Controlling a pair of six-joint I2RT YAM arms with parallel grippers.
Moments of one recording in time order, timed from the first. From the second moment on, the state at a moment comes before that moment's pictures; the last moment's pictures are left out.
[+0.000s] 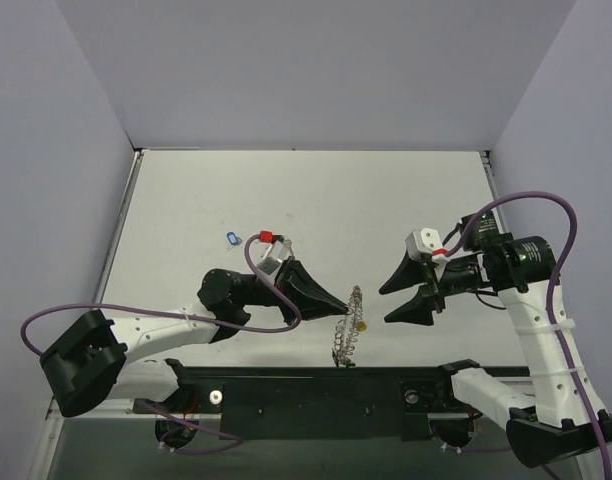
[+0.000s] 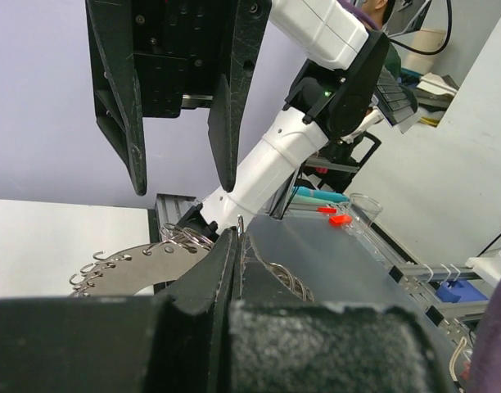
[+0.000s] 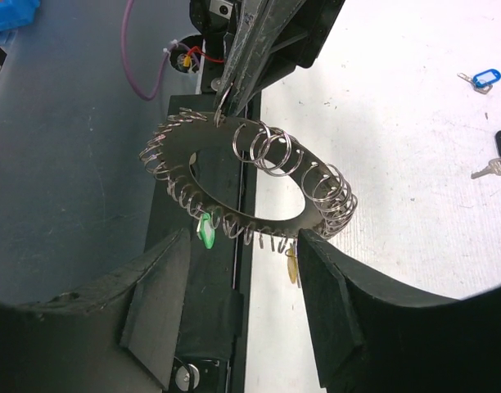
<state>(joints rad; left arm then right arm) -0.94 1.26 0.56 1.27 0.76 -0.74 0.22 1.02 1.28 -1.50 -1.23 -1.12</state>
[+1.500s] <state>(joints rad) -0.97 1.10 0.50 0.91 0.56 -0.07 -0.17 1.02 1.06 -1.38 -1.19 -1.10</state>
